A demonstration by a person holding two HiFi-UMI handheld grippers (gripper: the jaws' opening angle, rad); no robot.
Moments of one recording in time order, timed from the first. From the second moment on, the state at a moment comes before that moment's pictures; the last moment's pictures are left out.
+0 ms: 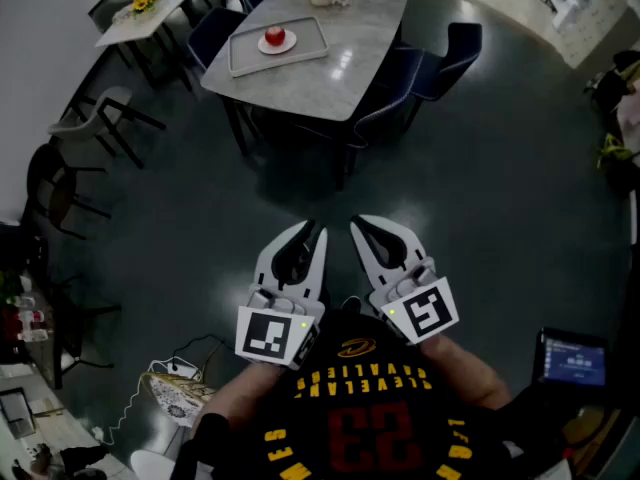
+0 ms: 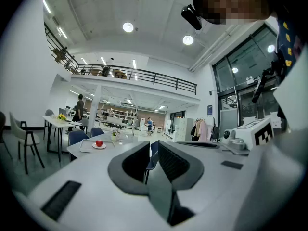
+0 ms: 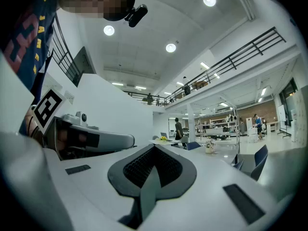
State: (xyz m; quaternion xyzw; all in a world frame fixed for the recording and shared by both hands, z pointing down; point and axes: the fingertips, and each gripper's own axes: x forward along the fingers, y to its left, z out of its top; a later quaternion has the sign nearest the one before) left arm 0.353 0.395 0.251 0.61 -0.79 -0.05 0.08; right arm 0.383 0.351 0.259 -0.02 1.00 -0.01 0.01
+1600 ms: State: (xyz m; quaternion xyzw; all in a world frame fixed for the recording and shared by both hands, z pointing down) left arm 0.045 0.328 0.286 0.59 -0.78 -0.10 0.16; right arm 0.097 0.264 0.303 -0.06 1.00 -0.02 -0.07
